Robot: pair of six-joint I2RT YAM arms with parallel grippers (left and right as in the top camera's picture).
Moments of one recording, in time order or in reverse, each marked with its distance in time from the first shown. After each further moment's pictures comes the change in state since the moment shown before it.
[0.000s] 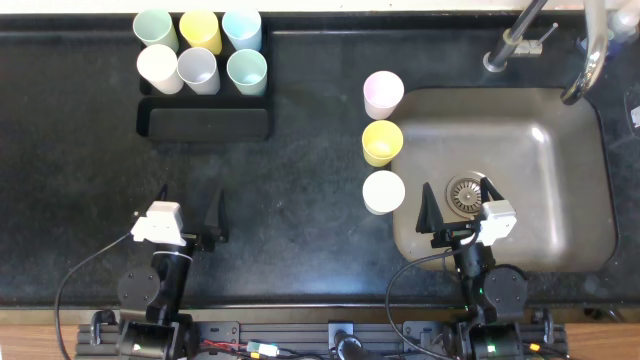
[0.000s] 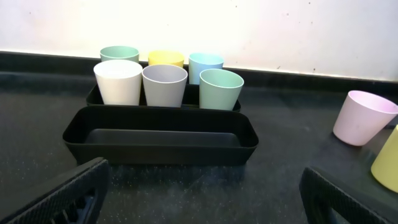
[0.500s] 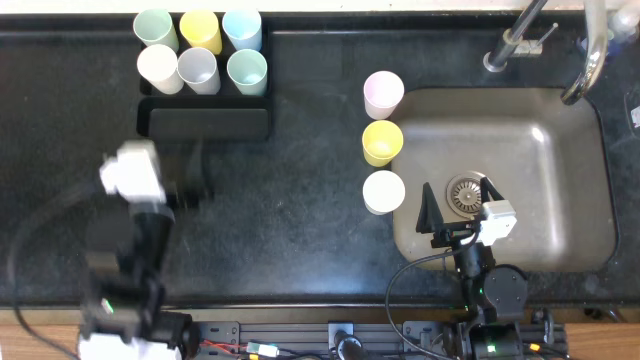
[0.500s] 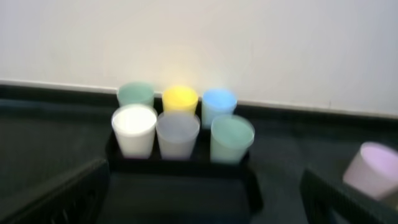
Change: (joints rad) left arm -0.001 0.669 0.563 0.006 -0.064 -0.003; right arm 0.000 -0.001 0.000 0.001 0.000 0.000
